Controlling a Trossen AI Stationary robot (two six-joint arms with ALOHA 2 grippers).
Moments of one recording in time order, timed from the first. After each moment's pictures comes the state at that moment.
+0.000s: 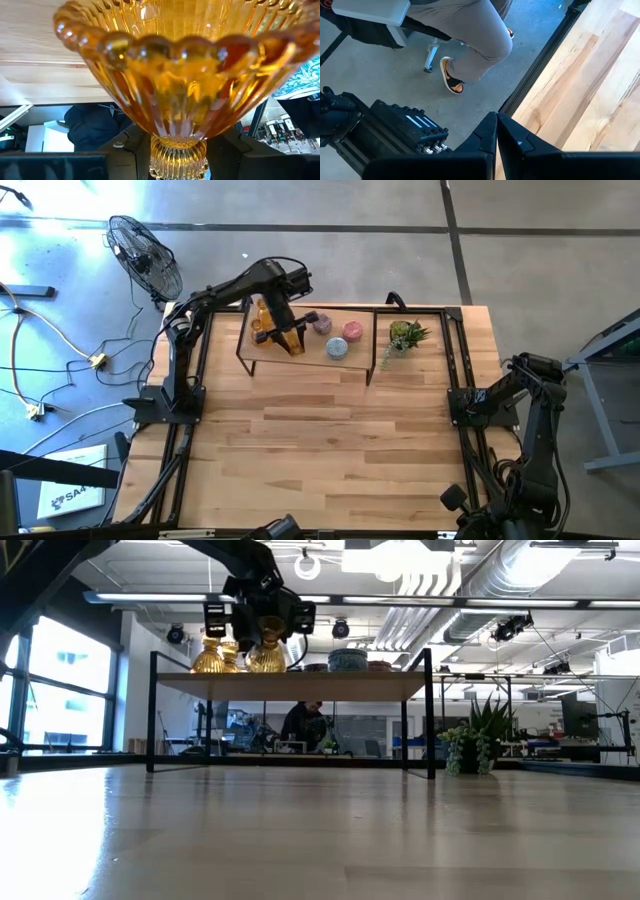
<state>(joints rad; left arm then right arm) 0.62 1.97 1.88 -1.52 0.82 -1.18 1.28 1.57 1.36 -0.79 0.23 0.63</state>
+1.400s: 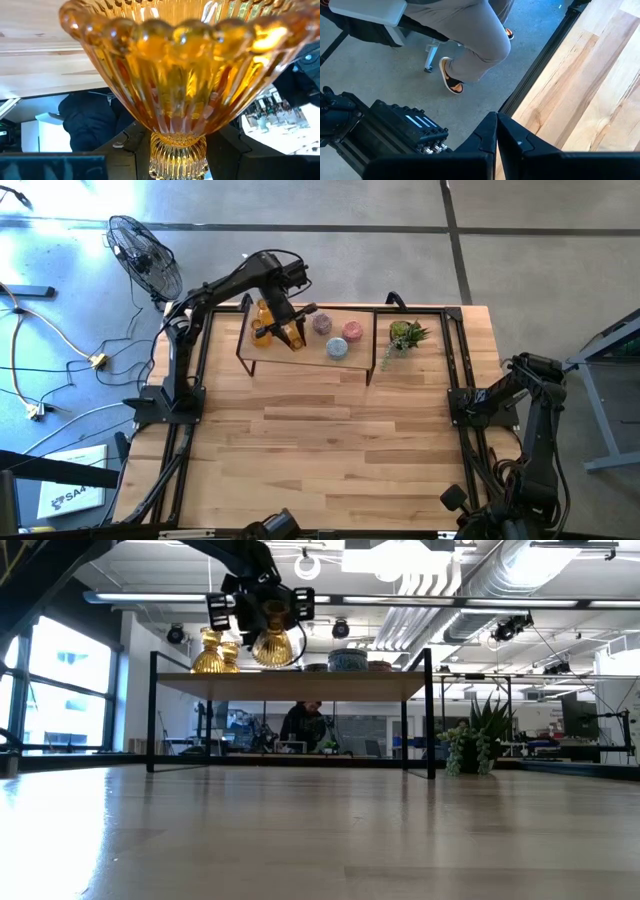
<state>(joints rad) 0.64 1.98 1.95 -1.57 0.94 -1.09 1.28 1.57 1.36 -0.79 0.23 0.63</state>
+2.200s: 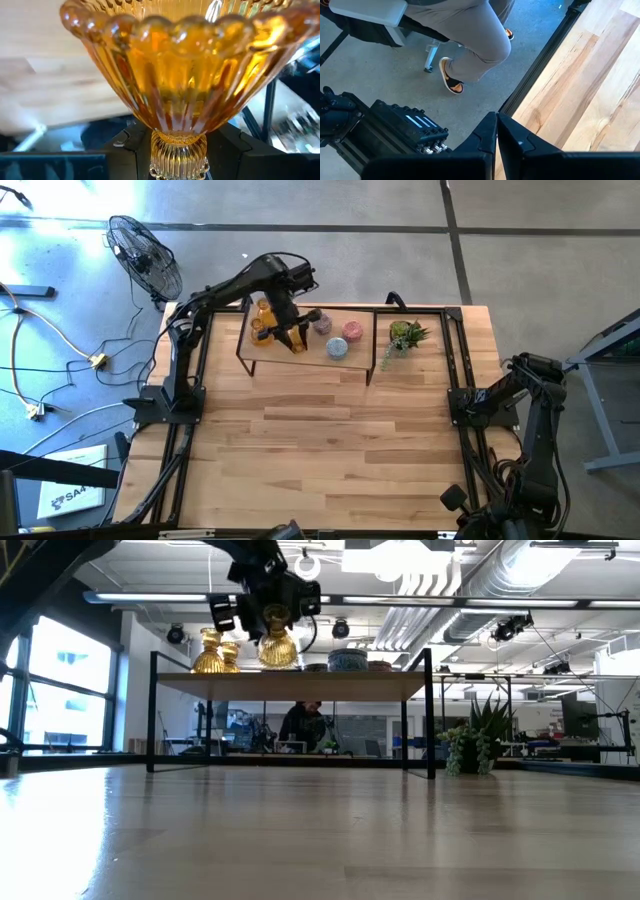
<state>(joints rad) 0.59 1.99 2.02 -1.57 0.77 -1.07 1.28 1.57 1.36 -0.79 0.23 0.63</state>
